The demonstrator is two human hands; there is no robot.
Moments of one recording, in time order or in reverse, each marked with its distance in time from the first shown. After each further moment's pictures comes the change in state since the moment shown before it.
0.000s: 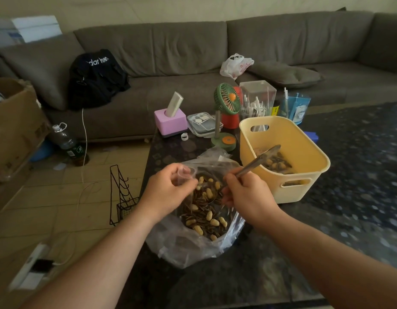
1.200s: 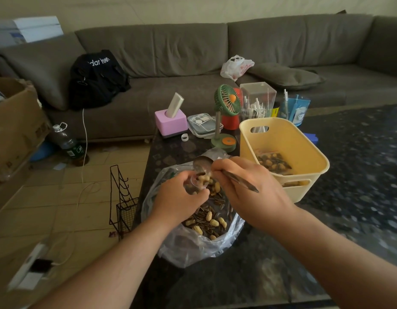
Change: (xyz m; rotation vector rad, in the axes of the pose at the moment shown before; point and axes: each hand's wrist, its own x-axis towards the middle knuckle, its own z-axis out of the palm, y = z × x) left_hand -0.014 0.012 0.029 0.231 0.058 -0.016; right_hand -0.014 -0.025 -0.018 -0.672 0.112 -0.970
